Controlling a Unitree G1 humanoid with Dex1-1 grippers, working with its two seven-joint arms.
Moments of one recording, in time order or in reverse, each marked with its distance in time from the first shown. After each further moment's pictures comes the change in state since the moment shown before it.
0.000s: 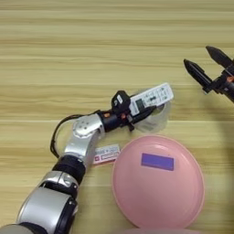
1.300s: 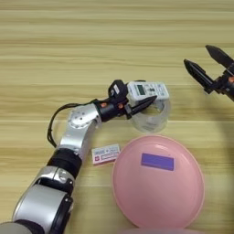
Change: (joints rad) left arm -0.020 0.030 -0.015 -0.127 -0.044 0.046 -0.033; right arm 0.013 -0.011 0.009 -0.051 0.020 0.021 0.011
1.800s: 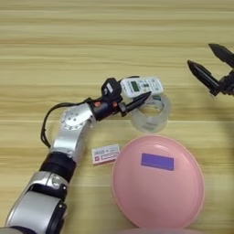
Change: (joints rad) left arm 0.039 0.042 -0.001 -0.089 -0.001 0.000 0.049; right arm 0.035 -0.031 0.001 -0.083 0.021 0.026 0.031
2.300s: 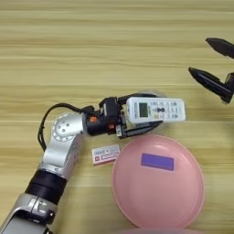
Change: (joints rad) left arm 0.170 0.075 -0.069 -0.386 -0.144 0.016 -0.283; right arm 0.055 -0.127 0.009 -0.258 0.079 0.134 0.106
